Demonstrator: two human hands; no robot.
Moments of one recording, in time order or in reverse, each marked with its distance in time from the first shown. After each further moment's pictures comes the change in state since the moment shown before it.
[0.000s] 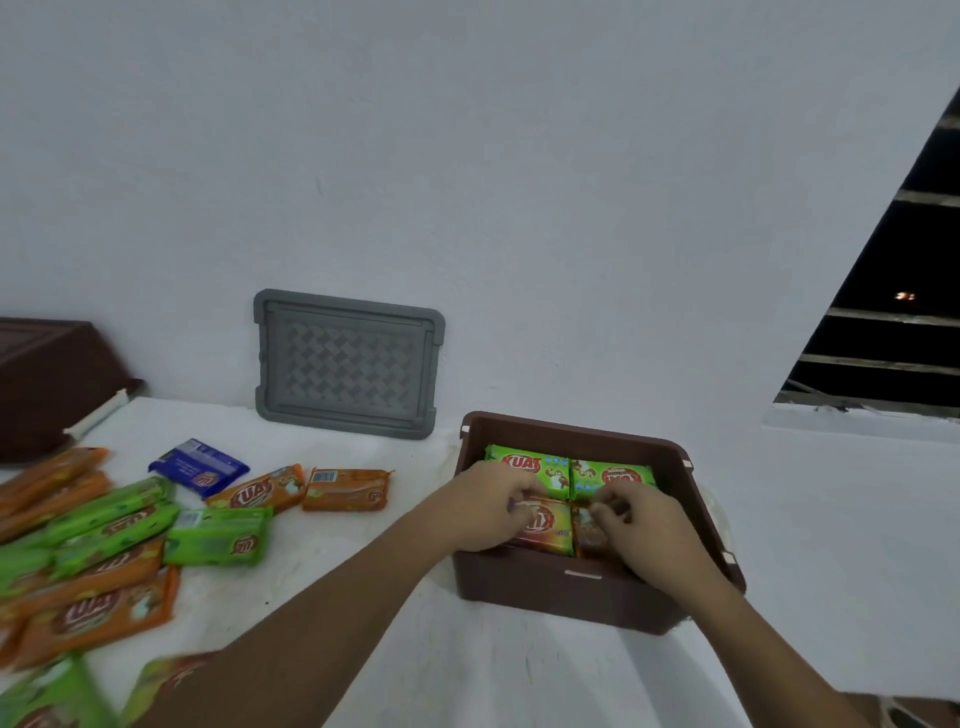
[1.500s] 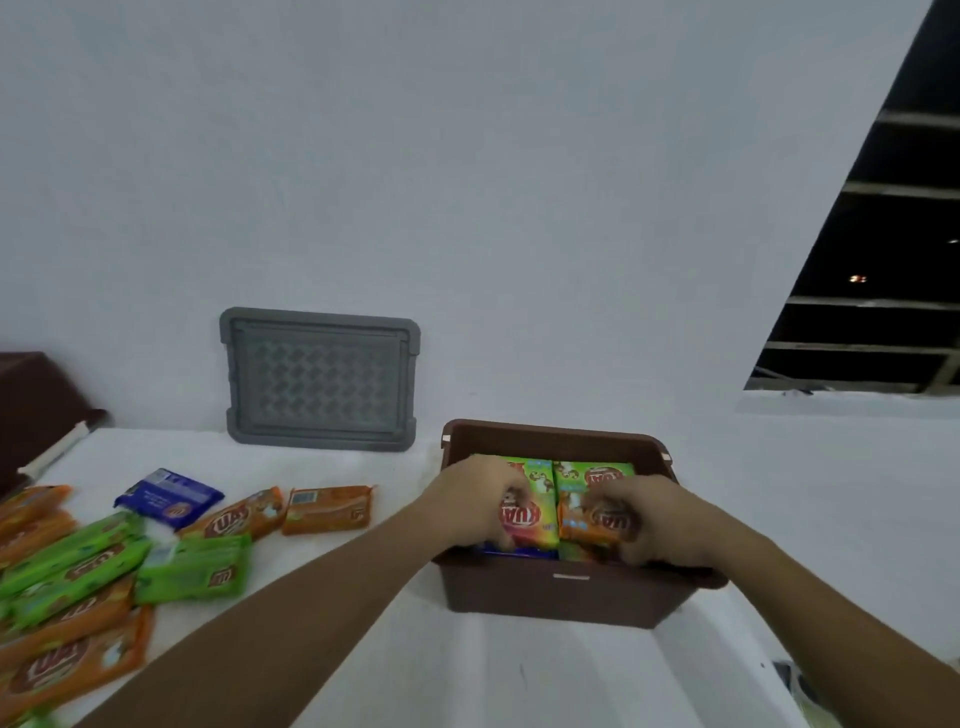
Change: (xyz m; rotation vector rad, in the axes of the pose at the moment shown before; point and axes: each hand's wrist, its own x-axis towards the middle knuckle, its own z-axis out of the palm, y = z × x) left_hand 0.013 0.004 -0.012 0.229 -0.090 -0.002; right_hand 0.013 0.011 -0.044 -0.291 -0.413 -0.130
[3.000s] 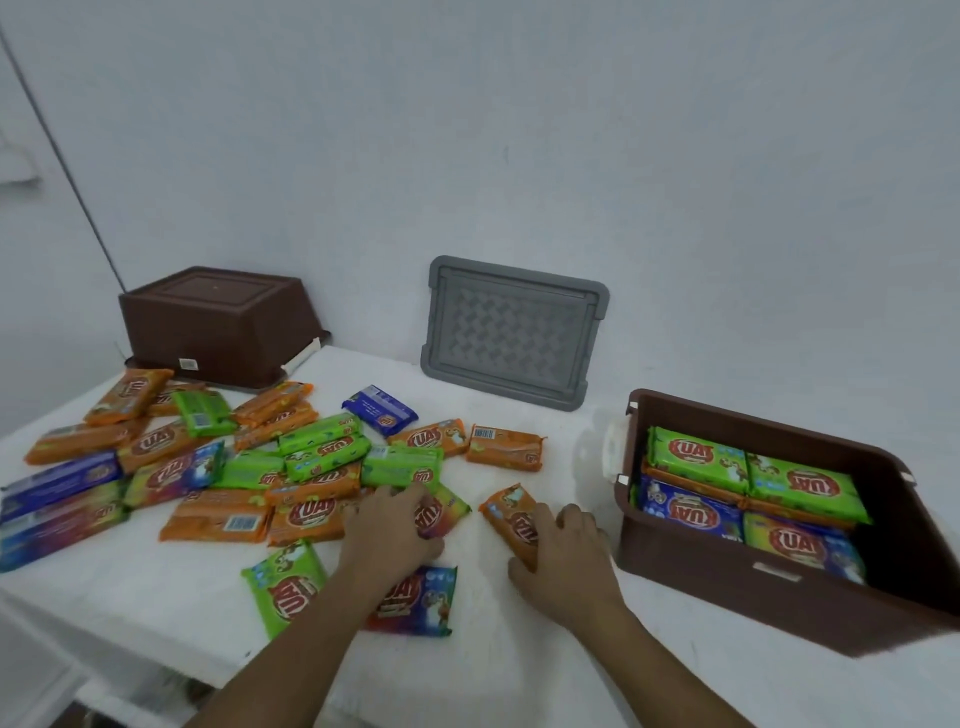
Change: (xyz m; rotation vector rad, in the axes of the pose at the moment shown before) left_hand -0.199 -0.161 0.059 0.002 0.285 -0.824; right_hand 0.053 -0.210 0.176 -0.082 0.147 -0.115
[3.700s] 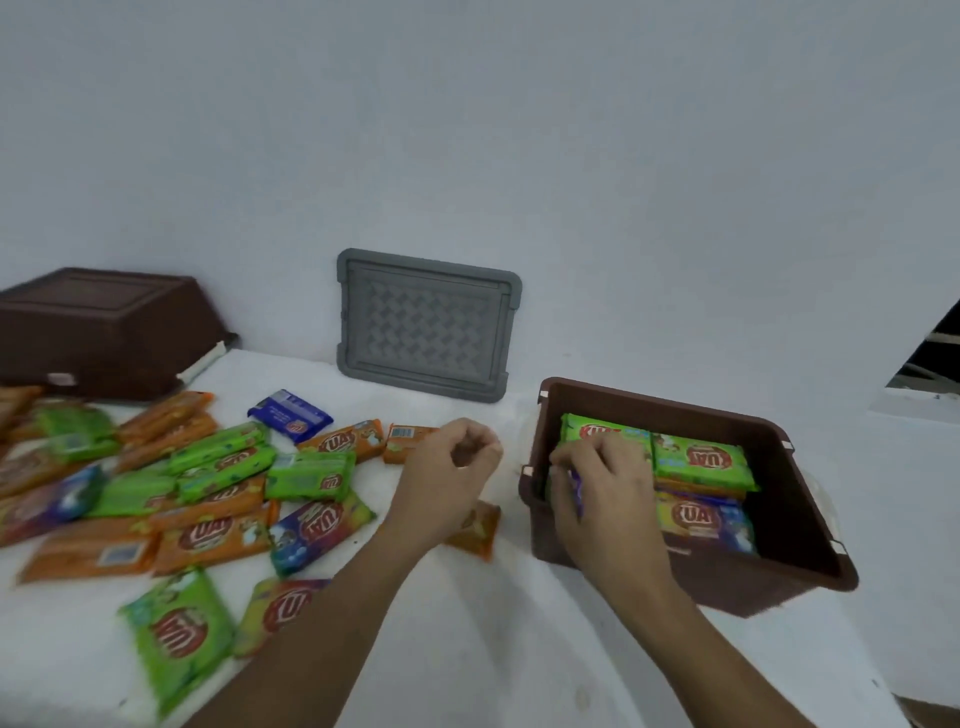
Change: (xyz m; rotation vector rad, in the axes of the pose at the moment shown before) left_hand -0.006 0.151 -0.029 -0.895 0.052 0.288; right_hand -0.037 0.068 -0.095 0.161 0.699 -0.077
